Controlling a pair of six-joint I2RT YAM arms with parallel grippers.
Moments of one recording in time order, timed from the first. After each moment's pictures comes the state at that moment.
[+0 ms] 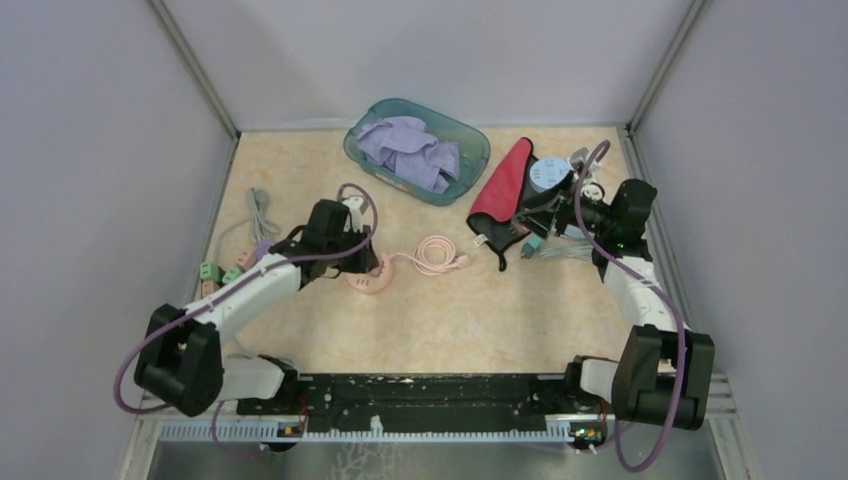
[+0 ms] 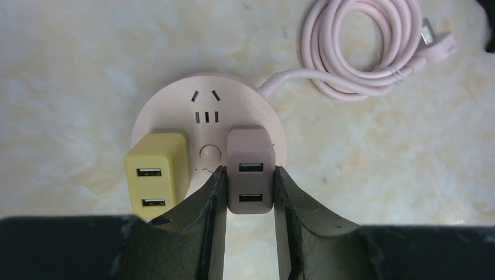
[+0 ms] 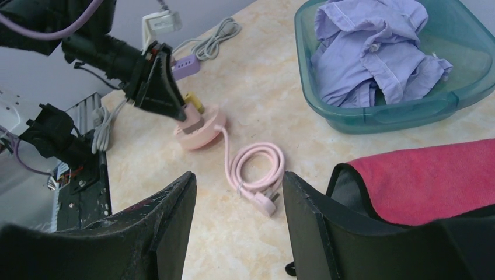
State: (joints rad) left arm -0.42 1.36 0.84 -0.32 0.10 -0.29; right arm -0.15 1.20 0.69 0.44 -1.24 0.25
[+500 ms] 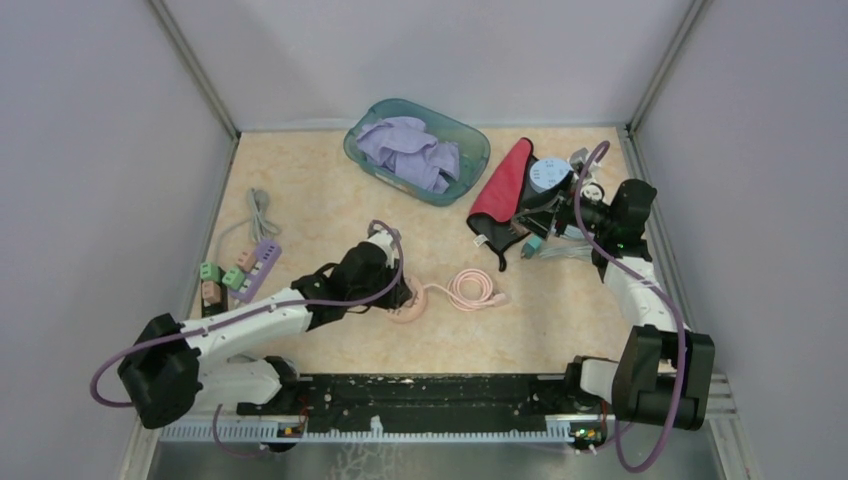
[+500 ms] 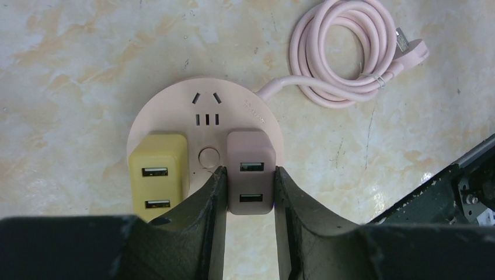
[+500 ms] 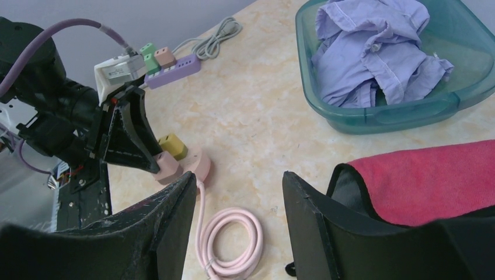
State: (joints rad) left arm -0.85 1.17 0.63 -0.16 -0.05 -0.56; right arm -0.14 1.20 0.69 0.44 -1.24 0.25
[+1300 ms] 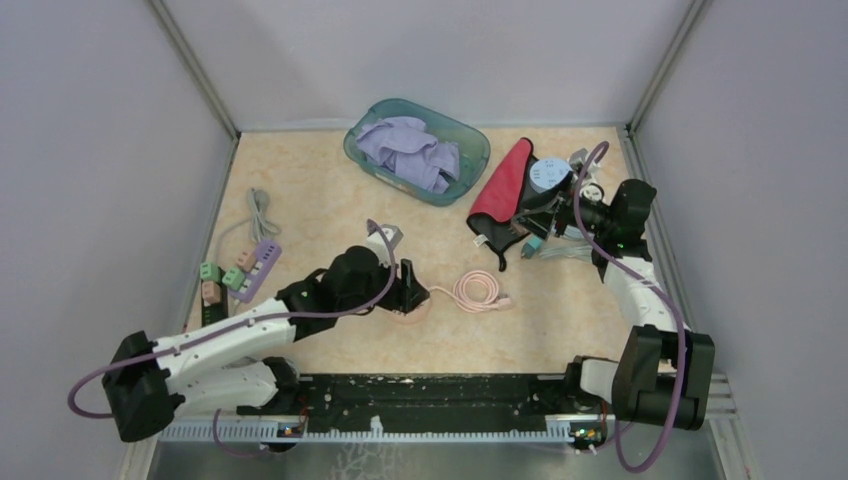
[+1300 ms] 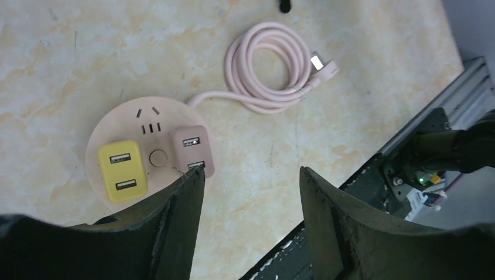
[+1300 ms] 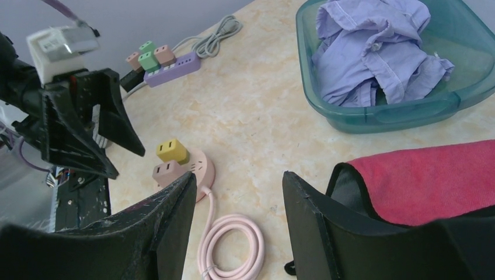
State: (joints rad) left arm -0.96 1.10 0.66 -0.13 -0.08 -0.60; right arm -0.14 1.20 0.69 0.43 -1.24 0.23
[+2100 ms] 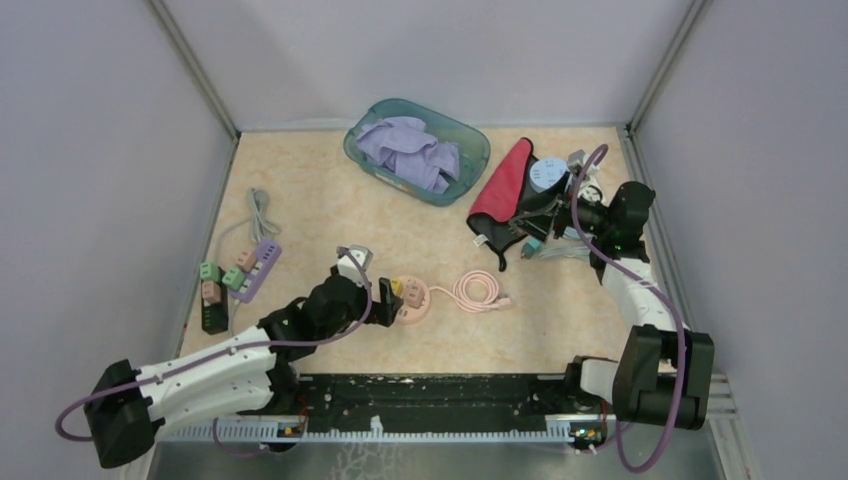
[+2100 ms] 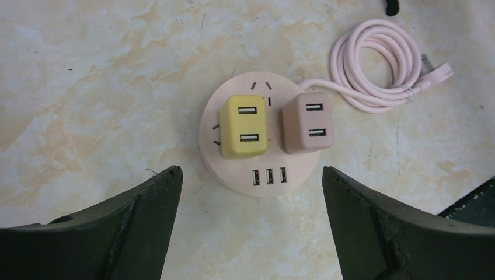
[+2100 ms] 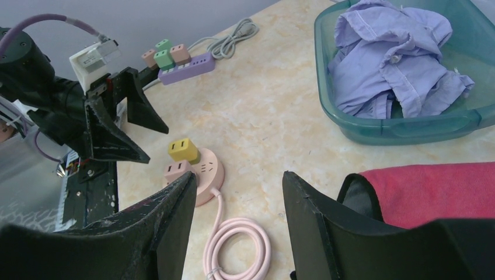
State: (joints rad) left arm -0.96 0.80 0.37 -0.06 -0.32 -0.51; right arm -0.12 1.20 0.67 0.54 -1.29 0.28
